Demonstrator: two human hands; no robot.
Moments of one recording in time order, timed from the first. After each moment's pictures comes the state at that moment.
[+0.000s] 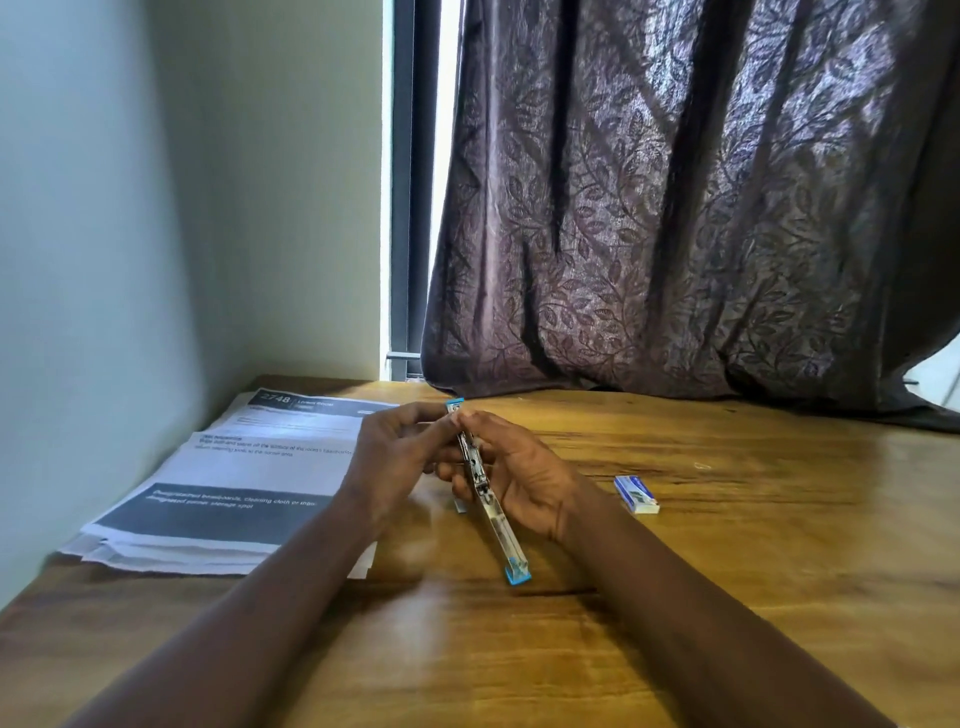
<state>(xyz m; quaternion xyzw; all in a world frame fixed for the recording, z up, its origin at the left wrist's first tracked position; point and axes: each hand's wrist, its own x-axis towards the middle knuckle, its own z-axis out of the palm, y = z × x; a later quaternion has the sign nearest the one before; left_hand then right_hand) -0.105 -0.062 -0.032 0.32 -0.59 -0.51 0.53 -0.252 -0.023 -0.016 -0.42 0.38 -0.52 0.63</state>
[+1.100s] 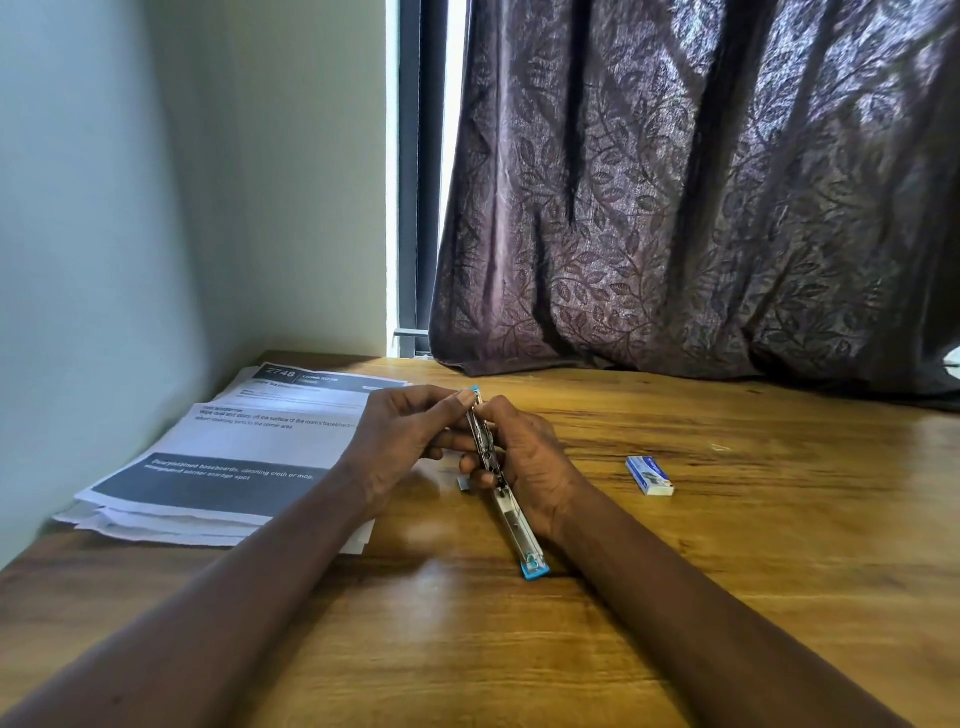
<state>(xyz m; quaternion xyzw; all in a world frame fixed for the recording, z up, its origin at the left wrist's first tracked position) -0.106 -0.068 -0.038 0.31 -0.61 -0.54 0.49 -0.249 -0.023 -0.034 -0.42 0.42 -0.58 0.56</state>
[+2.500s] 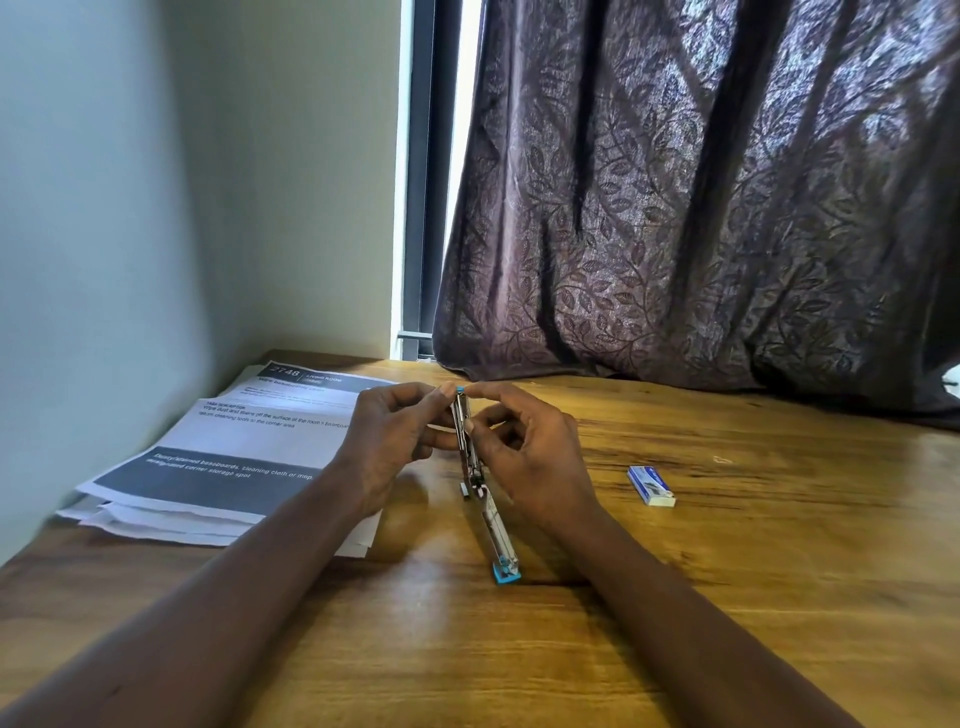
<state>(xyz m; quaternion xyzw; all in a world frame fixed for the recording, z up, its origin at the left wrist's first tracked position) -0.101 -0.071 -0.033 0.38 -0.56 -0.51 0.52 -0.262 -0.024 -0.039 -0.69 0.48 -0.53 0.13</state>
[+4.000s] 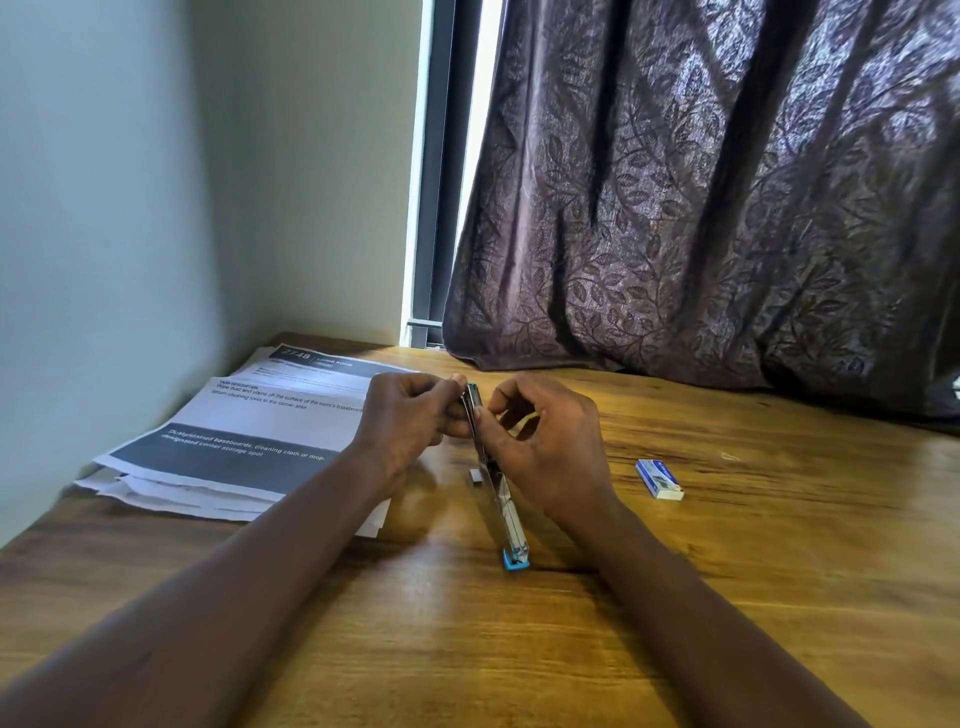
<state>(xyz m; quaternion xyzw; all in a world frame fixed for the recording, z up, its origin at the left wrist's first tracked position) -0.106 -0.068 -0.032 0.43 -0.57 -0.46 0.53 -0.263 -0.019 -0.033 -0.73 0.46 -0.51 -0.05</state>
